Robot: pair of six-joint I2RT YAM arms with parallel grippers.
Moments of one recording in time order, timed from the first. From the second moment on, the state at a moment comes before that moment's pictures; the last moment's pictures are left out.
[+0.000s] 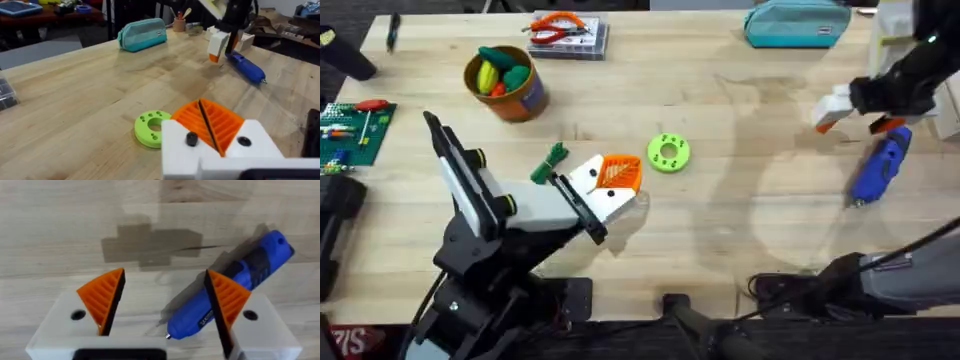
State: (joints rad) left arm -0.49 0.00 0.02 -0.08 0.40 -0.08; right arm -0.31 1.70 1.30 -1.09 0.08 -0.25
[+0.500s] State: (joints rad) left arm -0.49 0.00 0.02 -0.08 0.40 -0.08; right arm -0.65 1.53 1.35 -1.10 0.08 0.07
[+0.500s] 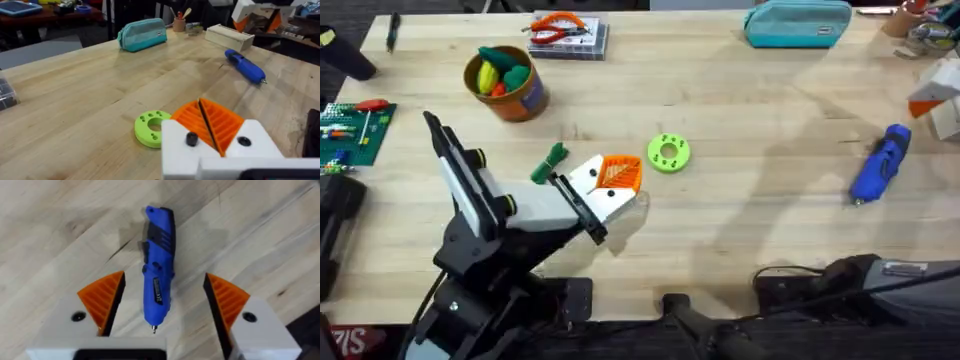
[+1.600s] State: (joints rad) left arm -0.49 0.00 0.02 -0.08 0.40 -0.08; right arm -0.76 1.87 1.30 -0.95 -0.11 -0.03
